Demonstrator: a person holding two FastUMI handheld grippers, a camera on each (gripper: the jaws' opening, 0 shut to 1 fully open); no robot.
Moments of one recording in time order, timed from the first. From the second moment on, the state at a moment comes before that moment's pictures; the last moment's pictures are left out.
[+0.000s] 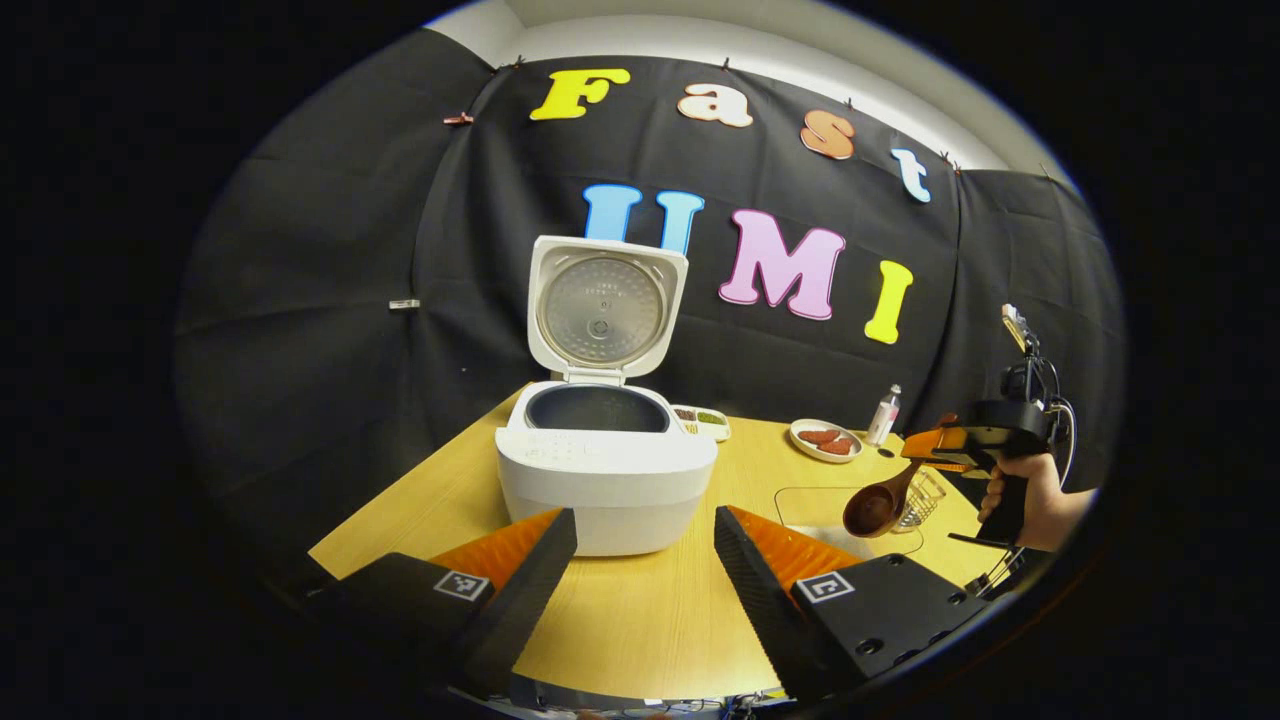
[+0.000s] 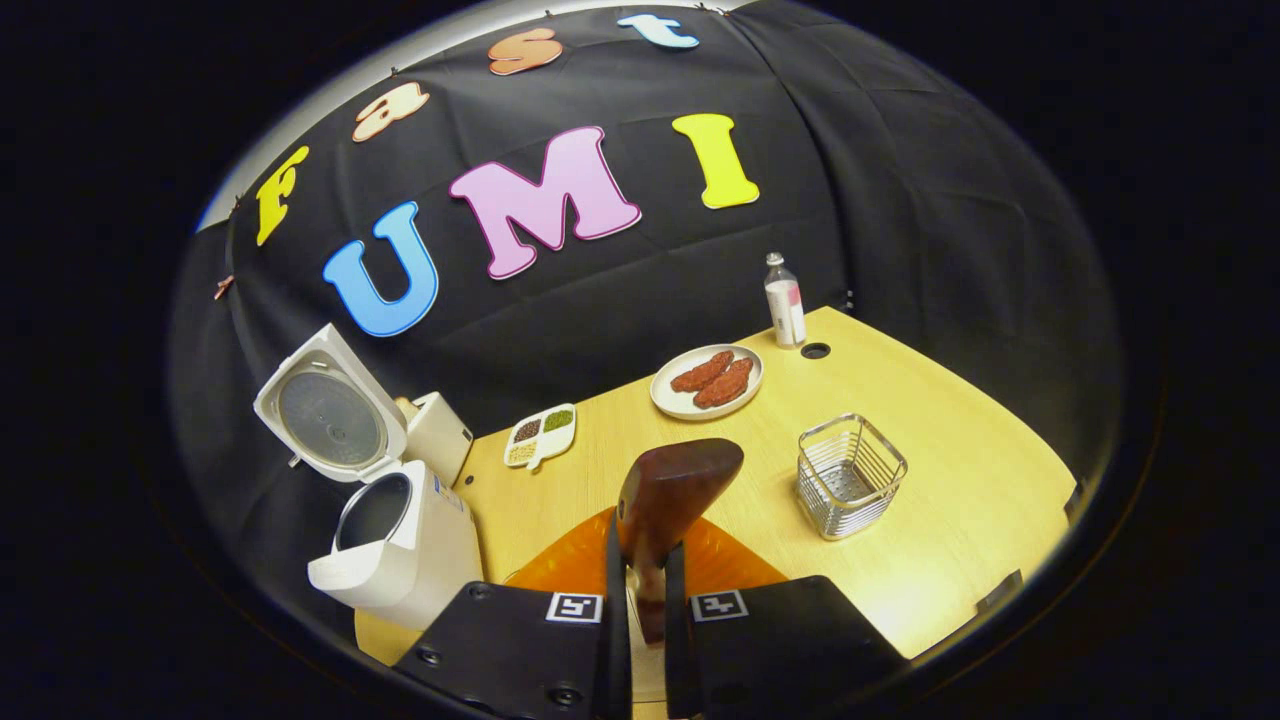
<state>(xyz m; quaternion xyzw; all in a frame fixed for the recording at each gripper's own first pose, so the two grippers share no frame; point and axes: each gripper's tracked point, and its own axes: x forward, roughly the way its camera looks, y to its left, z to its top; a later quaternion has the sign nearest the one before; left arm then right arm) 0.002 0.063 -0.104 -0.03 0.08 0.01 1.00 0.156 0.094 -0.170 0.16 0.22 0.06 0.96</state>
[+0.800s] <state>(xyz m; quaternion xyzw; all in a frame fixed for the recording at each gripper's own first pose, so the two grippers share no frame) -0.012 0.068 -0.145 -0.05 0.12 0.01 0.99 0.133 0.163 -0.222 0.14 0.24 0.07 0.96</state>
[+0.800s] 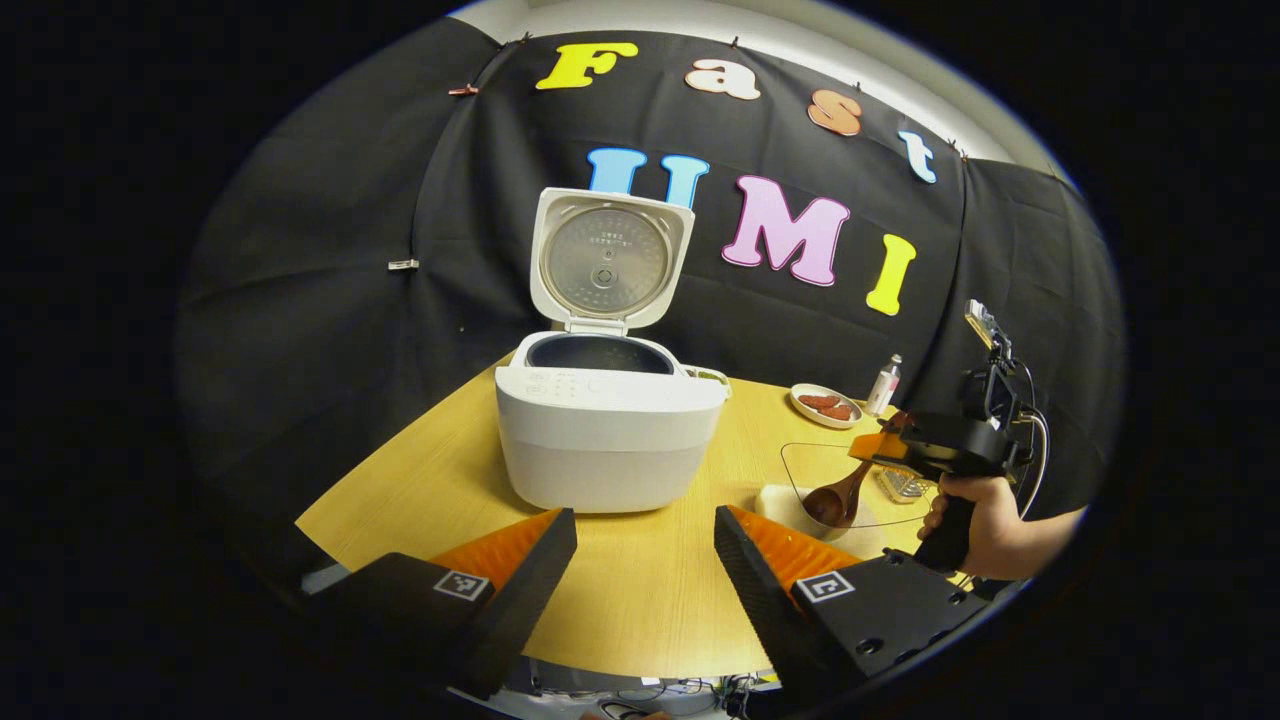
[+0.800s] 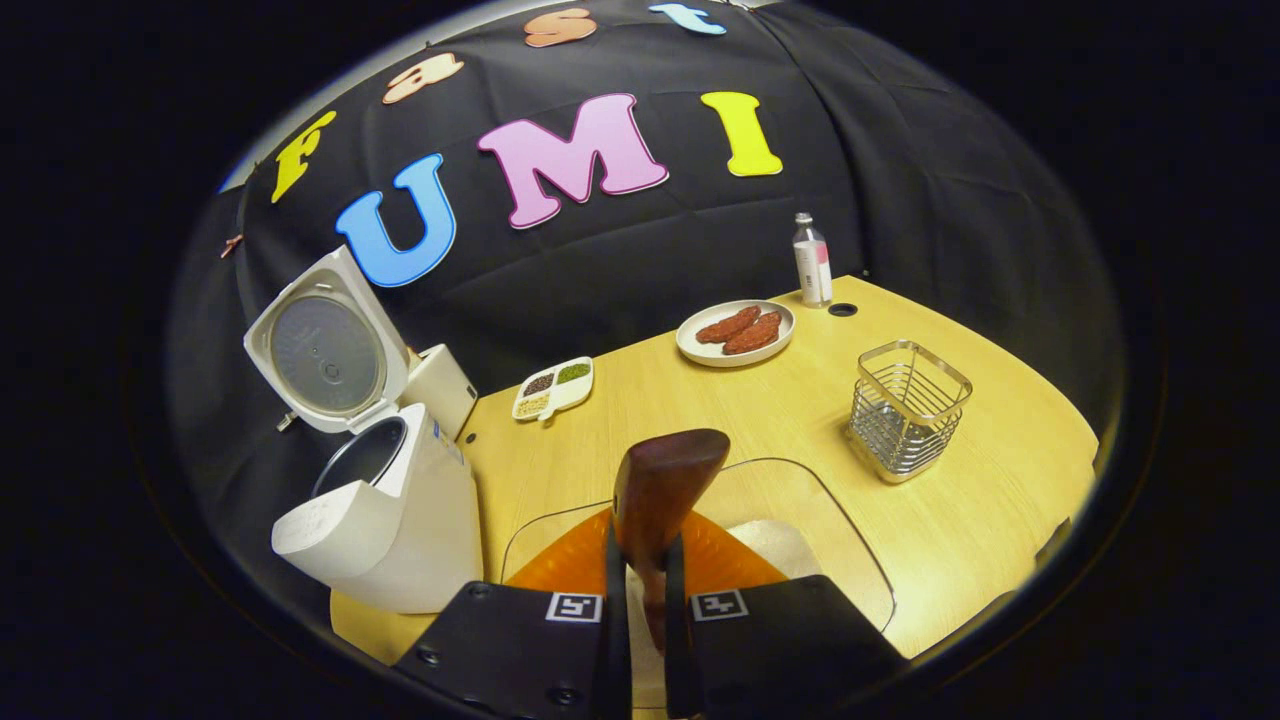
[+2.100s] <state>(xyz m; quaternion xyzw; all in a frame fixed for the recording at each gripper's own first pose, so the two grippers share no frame) -0.041 0.047 -0.122 -0.05 0.09 0.00 0.99 0.114 0.113 -0.178 0.41 0.30 0.01 0.86</state>
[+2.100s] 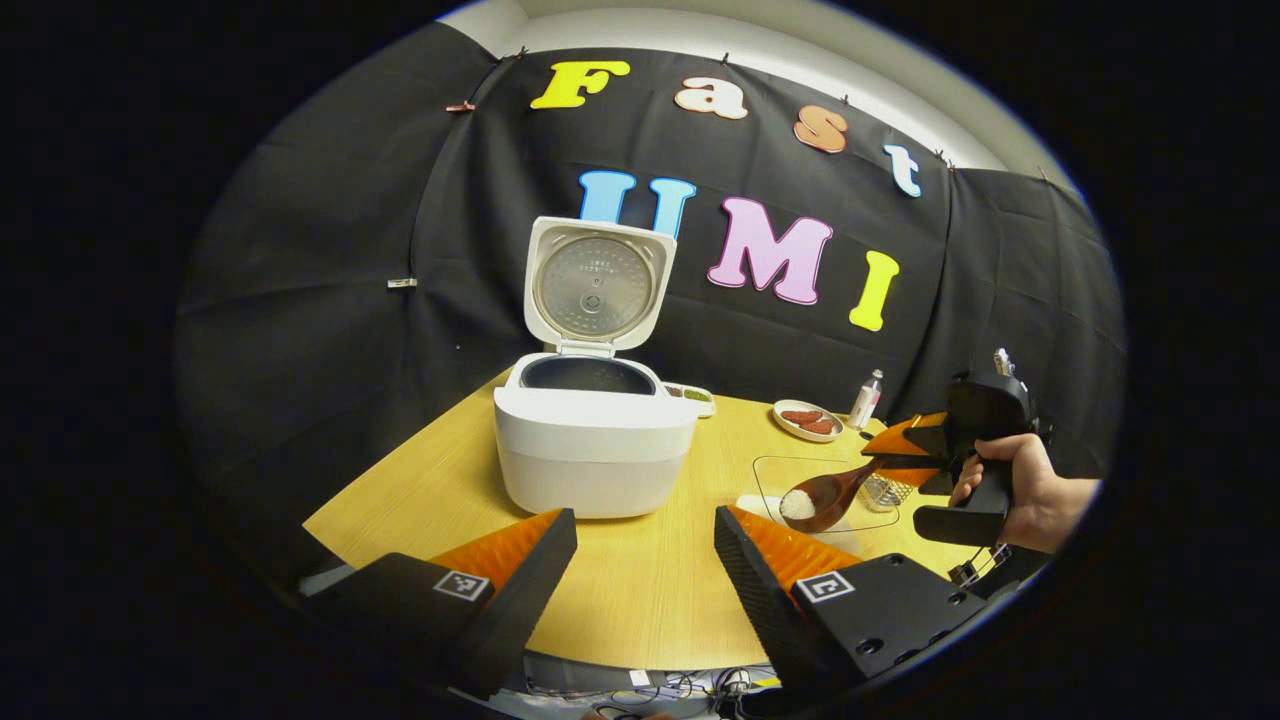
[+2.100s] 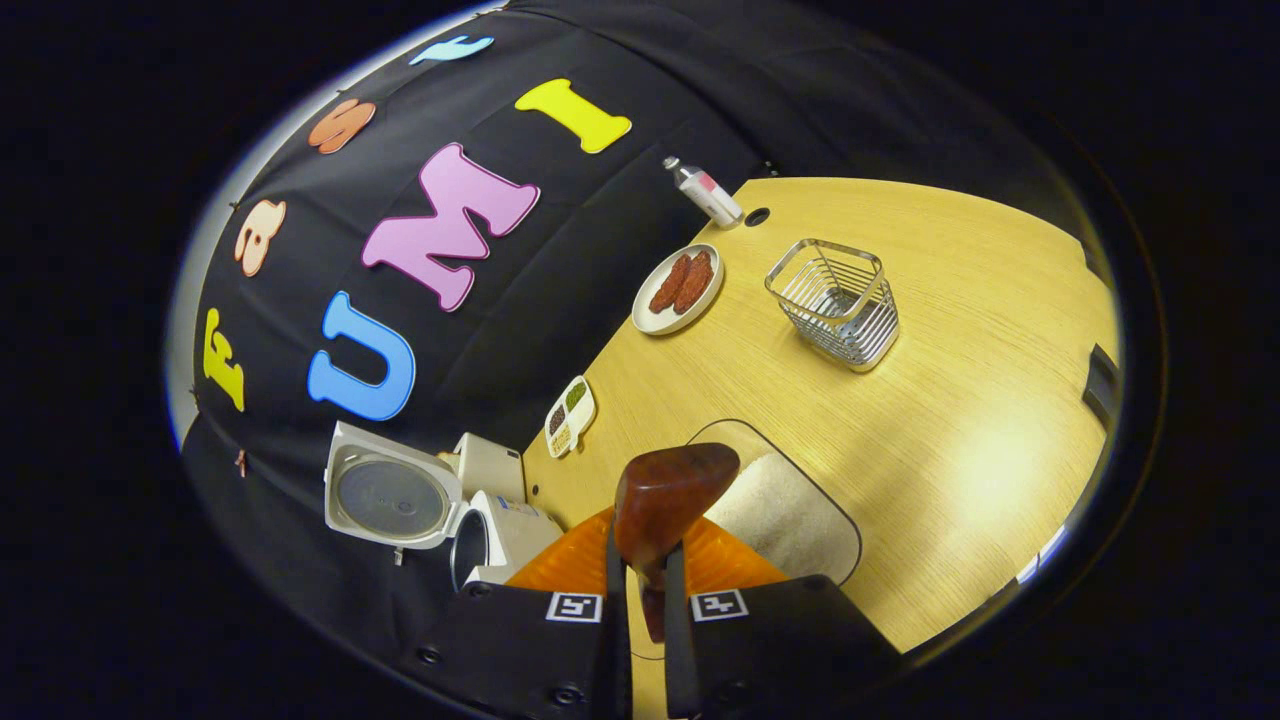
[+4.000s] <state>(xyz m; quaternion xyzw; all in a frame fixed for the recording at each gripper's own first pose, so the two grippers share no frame) -0.032 0.167 -0.113 -0.09 0.07 0.09 0.99 0.214 0.350 -0.017 0.39 0.26 0.19 0.86</state>
